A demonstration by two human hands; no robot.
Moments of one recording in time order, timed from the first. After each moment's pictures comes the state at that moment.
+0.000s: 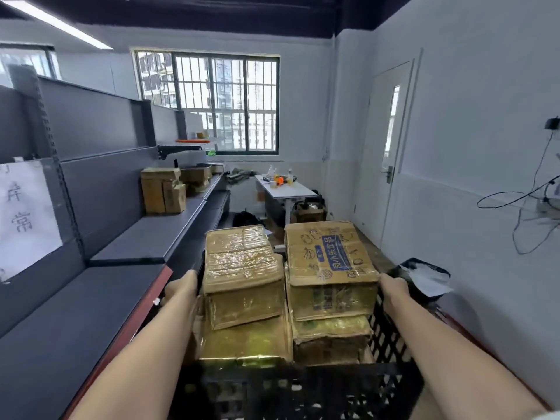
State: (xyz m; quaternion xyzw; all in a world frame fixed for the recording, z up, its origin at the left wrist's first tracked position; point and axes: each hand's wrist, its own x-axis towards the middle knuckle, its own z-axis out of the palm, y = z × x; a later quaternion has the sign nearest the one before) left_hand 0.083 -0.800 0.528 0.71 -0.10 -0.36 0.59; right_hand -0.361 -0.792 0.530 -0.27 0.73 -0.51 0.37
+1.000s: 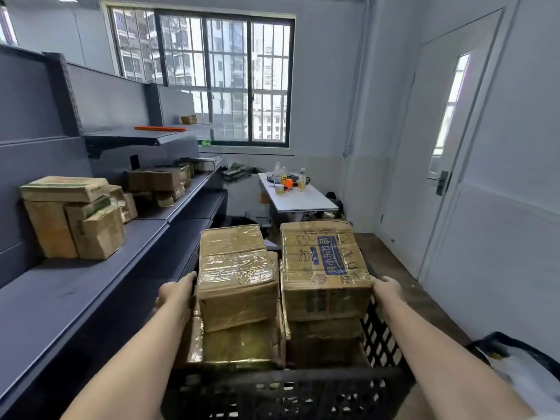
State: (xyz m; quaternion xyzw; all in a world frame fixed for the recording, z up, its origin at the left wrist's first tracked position) left_hand 0.063 -1.463 0.508 0.75 -0.14 -0.36 0.54; right_hand -0.363 -1.493 0.517 -0.33 0.75 -0.44 0.36
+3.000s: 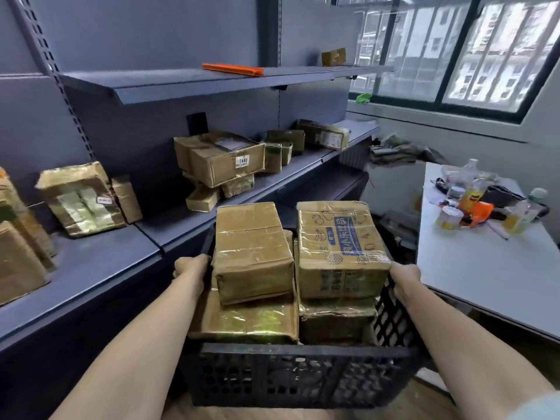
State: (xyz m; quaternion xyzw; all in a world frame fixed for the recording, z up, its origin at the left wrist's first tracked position) left_hand 0.192 -2.156 0.459 0.77 0.15 -0.17 0.59; right_hand -0.088 -2.448 0.435 -0.45 0.66 -0.30 0.53
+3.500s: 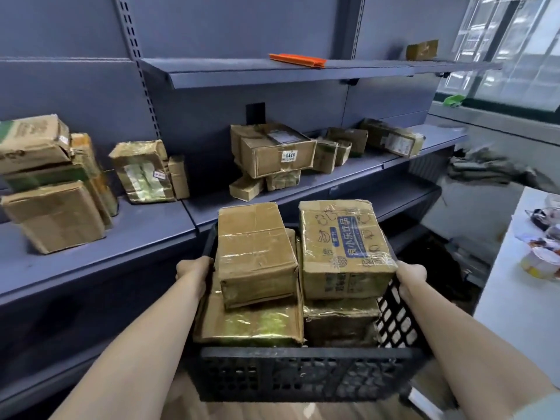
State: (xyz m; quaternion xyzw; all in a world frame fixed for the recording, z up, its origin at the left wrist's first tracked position) left_hand 0.180 -2.137 0.440 0.72 0.28 -0.10 0.63; right_hand 0.003 -2.517 0.403 -0.54 0.60 -0.23 0.54
